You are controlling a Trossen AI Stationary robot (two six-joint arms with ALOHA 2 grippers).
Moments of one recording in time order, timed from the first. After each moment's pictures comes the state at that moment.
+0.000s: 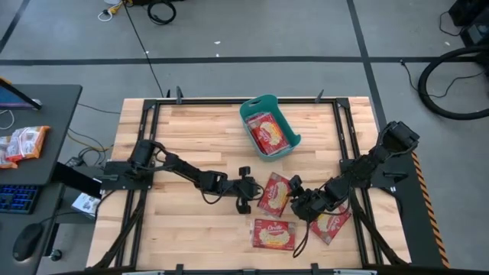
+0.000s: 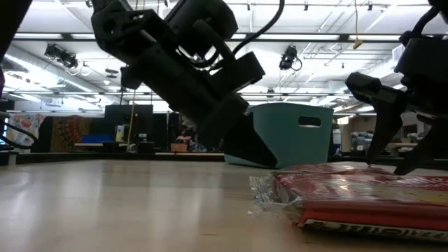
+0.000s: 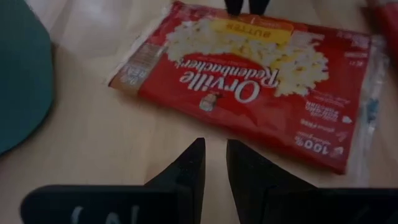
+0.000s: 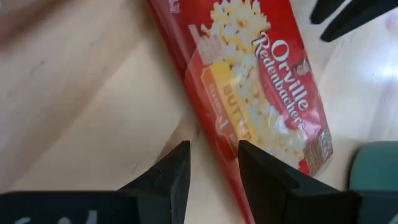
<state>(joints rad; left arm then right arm) -0.23 2.06 1.05 0.38 -0.28 -0.03 0.62 1.55 0.61 -0.22 0.50 -0.17</state>
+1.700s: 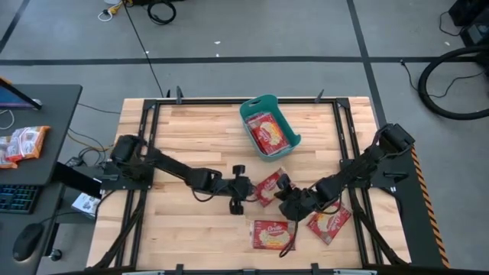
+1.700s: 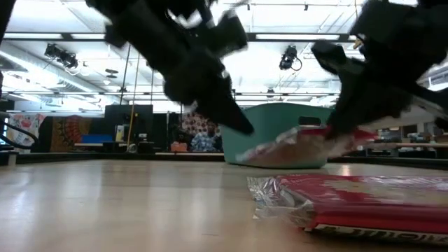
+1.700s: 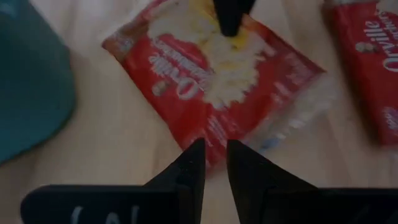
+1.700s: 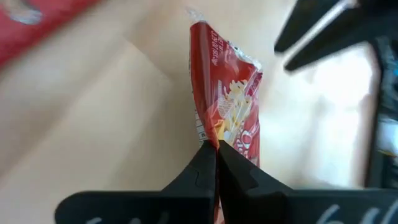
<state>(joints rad) -0.26 1.89 1.05 0.13 -0.28 -0.02 0.54 1.61 0.75 -0.15 0.57 -0.36</state>
